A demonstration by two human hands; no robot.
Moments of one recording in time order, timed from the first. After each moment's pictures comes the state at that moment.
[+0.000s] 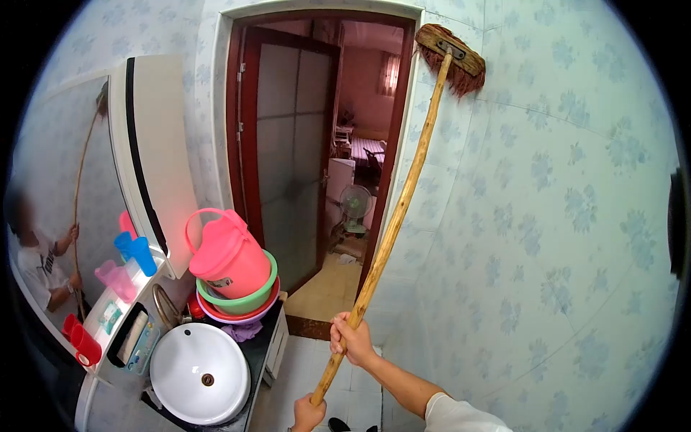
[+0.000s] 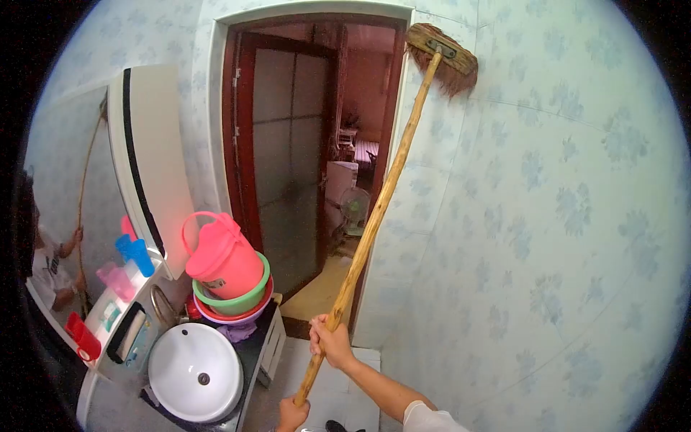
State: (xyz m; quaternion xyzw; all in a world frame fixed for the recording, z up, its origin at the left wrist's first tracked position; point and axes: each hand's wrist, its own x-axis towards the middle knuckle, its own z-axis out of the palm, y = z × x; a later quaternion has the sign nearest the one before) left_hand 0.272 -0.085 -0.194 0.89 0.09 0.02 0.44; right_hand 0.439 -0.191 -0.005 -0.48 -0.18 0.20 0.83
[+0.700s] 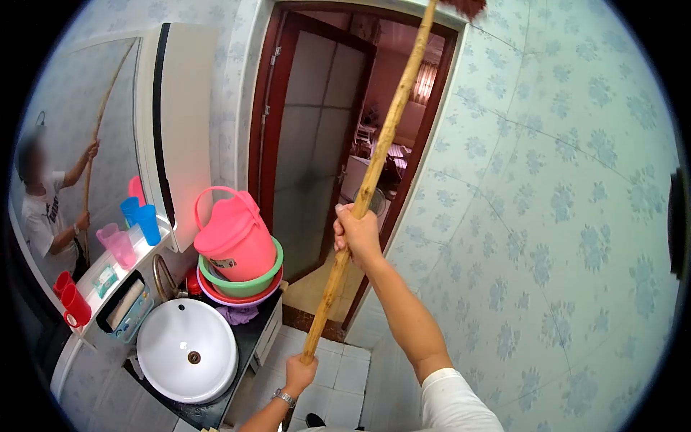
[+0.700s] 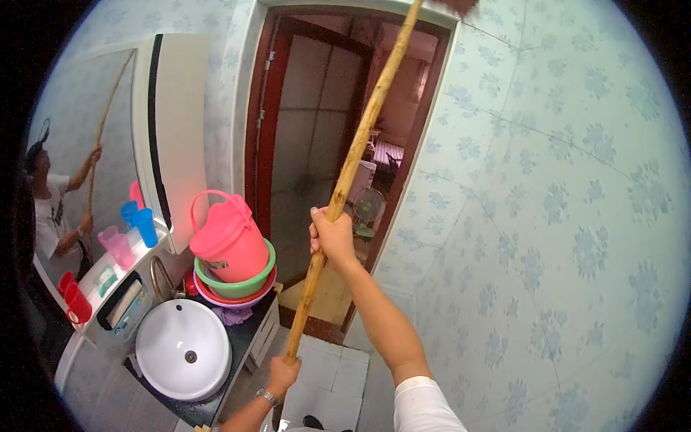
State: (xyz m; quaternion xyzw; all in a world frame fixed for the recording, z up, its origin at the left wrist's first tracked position) left_hand 0.357 -0.079 -0.124 0.77 0.17 0.20 0.58; right_hand 0.547 -0.126 0.170 -0.57 -0.27 0.06 0.78
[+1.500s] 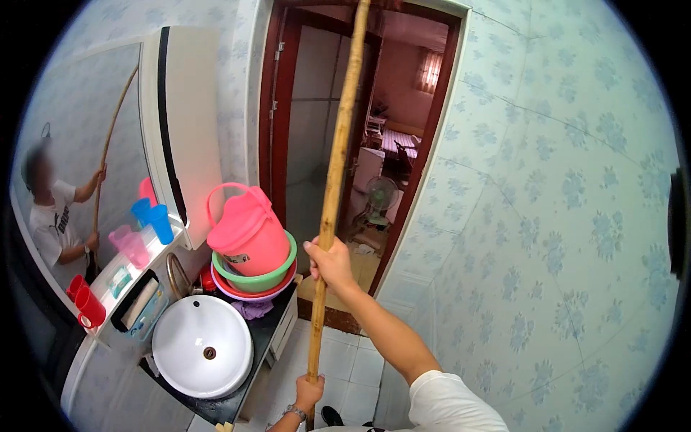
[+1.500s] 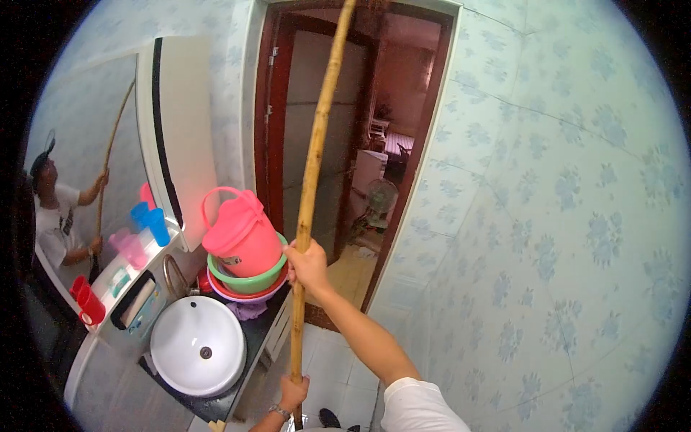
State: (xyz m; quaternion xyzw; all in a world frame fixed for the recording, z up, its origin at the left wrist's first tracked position) left_hand 0.299 -0.092 -0.192 0.75 0.25 0.19 0.59; right_hand 0.506 -0.083 0.087 -0.57 -0.26 0.11 0.77
